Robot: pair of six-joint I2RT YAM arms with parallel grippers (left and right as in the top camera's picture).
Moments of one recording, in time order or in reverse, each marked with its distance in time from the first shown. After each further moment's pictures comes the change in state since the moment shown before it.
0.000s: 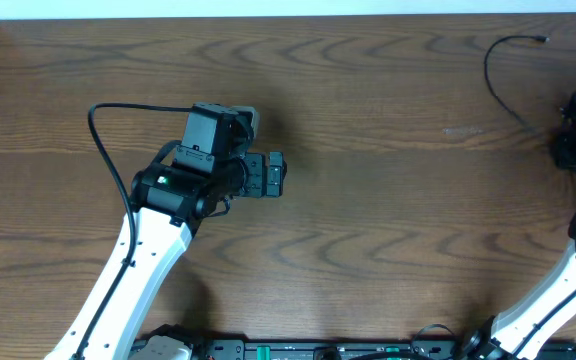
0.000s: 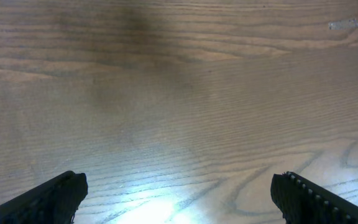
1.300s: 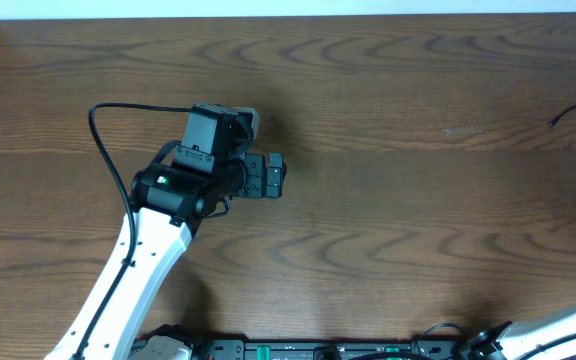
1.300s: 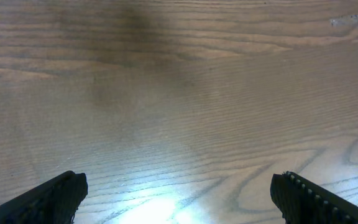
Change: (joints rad) left arm 0.000 0.000 0.000 -0.008 0.000 0.011; right arm -0.354 -0.217 0.616 -0.056 0.071 0.588
